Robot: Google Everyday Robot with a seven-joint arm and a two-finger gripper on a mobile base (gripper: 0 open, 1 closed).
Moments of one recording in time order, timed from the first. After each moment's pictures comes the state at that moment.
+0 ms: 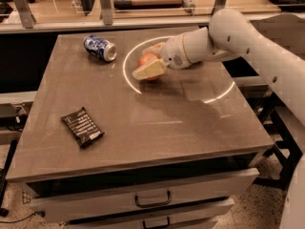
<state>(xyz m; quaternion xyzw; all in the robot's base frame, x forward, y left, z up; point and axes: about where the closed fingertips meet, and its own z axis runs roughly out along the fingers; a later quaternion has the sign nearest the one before) 0.671 0.021 0.862 -0.54 0.66 0.31 0.42</state>
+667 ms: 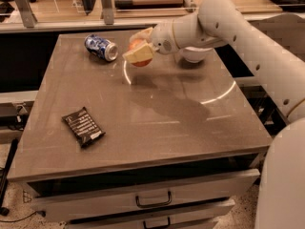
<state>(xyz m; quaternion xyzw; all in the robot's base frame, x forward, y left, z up) 0.705 0.047 0.896 -0.55 0.63 0.30 0.46</state>
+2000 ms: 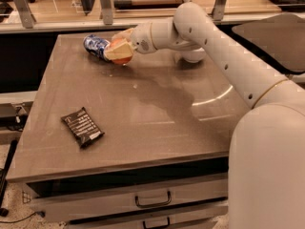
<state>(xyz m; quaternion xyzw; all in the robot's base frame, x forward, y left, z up) 0.744 0.112 0.886 -0.52 0.62 0.33 0.48</state>
